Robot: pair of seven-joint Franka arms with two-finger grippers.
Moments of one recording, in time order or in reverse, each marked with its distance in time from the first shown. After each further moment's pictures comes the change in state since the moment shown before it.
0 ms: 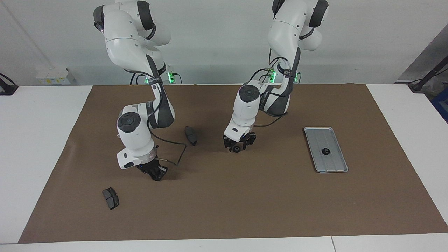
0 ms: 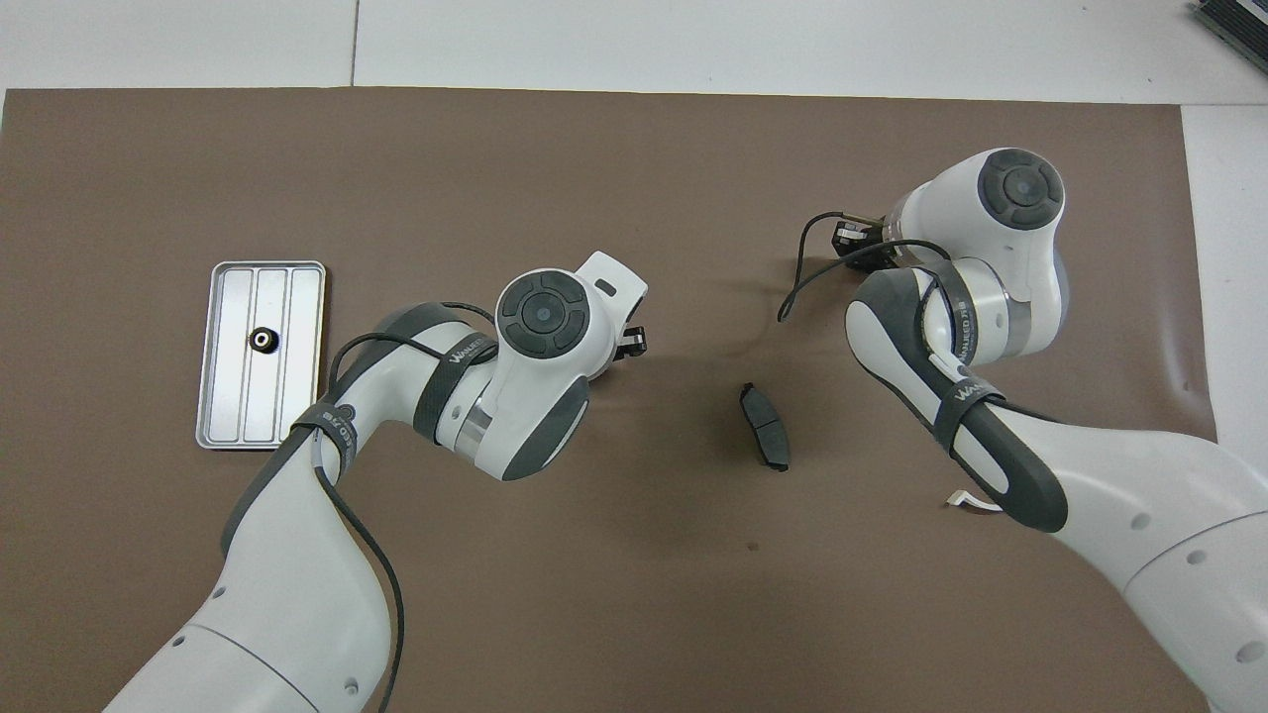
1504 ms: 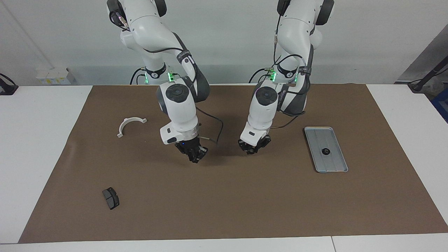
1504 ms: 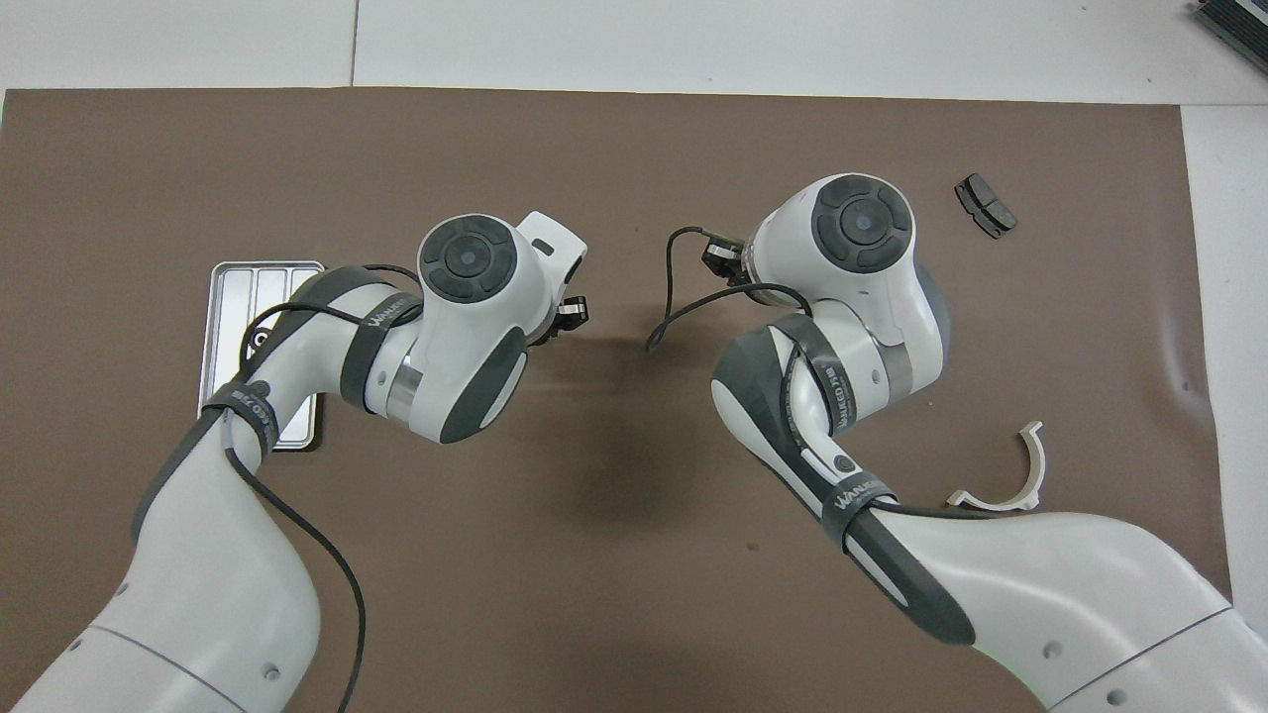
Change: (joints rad) left arm 0.110 -0.063 0.028 0.036 0.005 -0.153 0.116; right arm 0.266 -0.109 0.016 0.009 0.000 -0.088 0.376
